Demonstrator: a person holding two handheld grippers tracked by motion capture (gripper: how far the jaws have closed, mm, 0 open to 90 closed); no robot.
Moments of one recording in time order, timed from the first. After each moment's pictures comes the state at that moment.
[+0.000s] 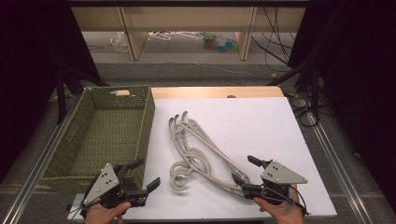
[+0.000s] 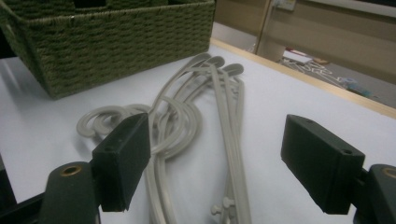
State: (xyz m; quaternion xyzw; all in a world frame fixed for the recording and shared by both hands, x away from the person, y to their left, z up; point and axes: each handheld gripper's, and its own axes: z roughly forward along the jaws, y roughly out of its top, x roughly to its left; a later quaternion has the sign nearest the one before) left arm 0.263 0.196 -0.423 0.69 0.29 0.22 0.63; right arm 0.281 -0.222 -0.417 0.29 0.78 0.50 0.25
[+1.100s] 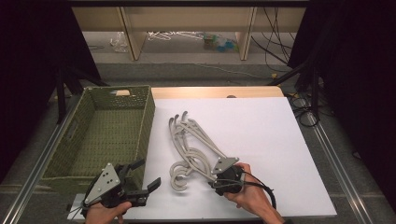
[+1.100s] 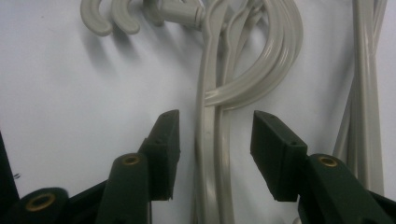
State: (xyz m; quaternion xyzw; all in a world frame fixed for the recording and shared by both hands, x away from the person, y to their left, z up) left arm 0.264 0.194 -0.424 0.69 0.29 0.22 0.63; right arm 0.328 -0.138 -0.455 0.23 0.92 0.29 0.13
